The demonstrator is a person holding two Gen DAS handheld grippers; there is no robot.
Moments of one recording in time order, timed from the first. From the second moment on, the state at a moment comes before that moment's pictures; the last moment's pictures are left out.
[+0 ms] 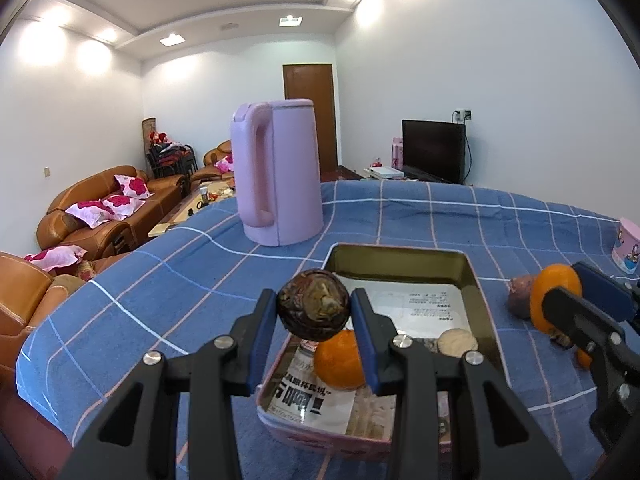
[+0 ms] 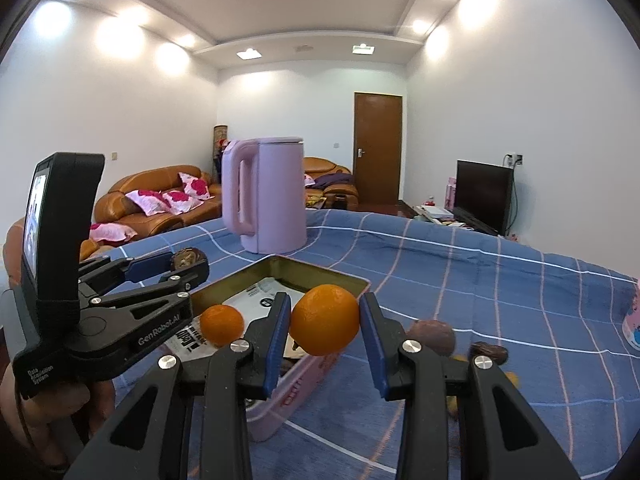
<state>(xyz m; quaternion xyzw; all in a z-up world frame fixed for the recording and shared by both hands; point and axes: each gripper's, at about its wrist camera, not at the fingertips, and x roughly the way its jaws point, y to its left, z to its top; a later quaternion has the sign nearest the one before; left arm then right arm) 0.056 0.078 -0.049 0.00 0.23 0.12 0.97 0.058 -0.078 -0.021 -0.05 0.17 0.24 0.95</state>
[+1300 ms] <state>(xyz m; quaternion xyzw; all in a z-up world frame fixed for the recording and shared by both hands) 0.065 0.082 -0.069 0.02 0.29 0.10 0.95 0.089 -0.035 -0.041 -0.08 0.27 0.29 0.91</state>
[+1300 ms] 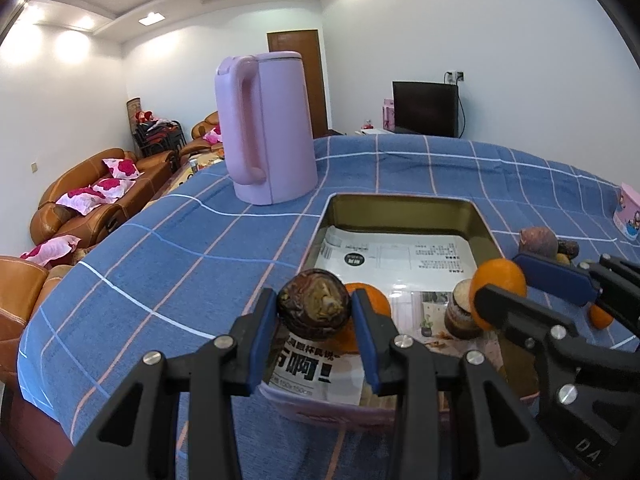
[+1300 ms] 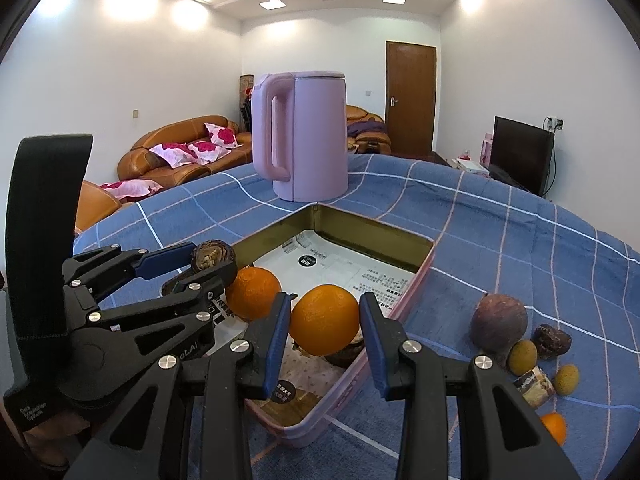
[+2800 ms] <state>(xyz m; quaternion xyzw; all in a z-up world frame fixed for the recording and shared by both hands) 0.052 0.029 -0.041 0.04 0.27 0.07 0.96 0.077 -0.124 -0.034 -0.07 0.26 0.18 0.95</state>
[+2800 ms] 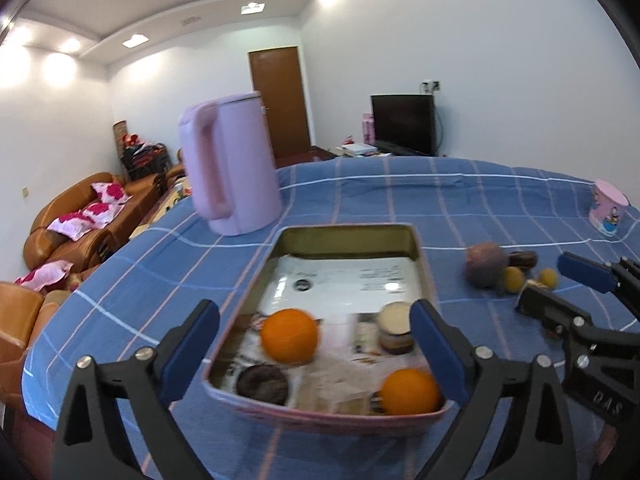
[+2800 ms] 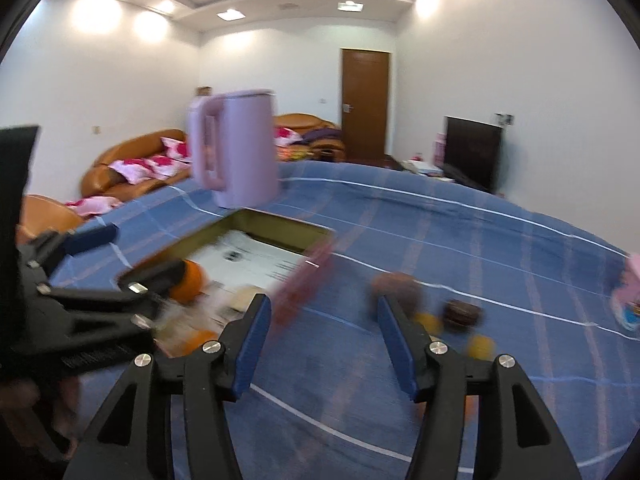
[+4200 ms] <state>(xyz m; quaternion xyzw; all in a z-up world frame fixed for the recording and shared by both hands) 0.110 -0.104 -0.068 0.08 0.34 -0.08 0.93 0.096 -0.250 -0.052 0.03 0.34 0.05 0.94</state>
